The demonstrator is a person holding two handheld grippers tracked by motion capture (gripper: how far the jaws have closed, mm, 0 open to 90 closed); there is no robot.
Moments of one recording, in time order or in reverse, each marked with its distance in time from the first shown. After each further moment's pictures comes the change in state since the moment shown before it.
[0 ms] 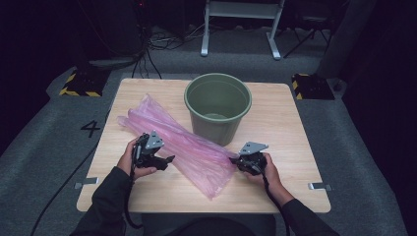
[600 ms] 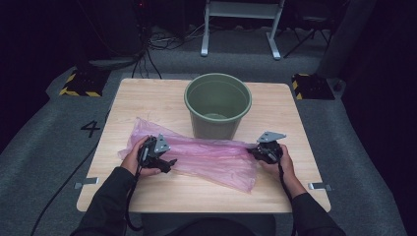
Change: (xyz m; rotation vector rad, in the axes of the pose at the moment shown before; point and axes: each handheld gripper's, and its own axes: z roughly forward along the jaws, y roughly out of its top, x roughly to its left) left arm -0.011 0.003 0.031 0.068 0.018 0.101; right arm -0.064 -0.018 -0.014 0.013 -0.090 0.091
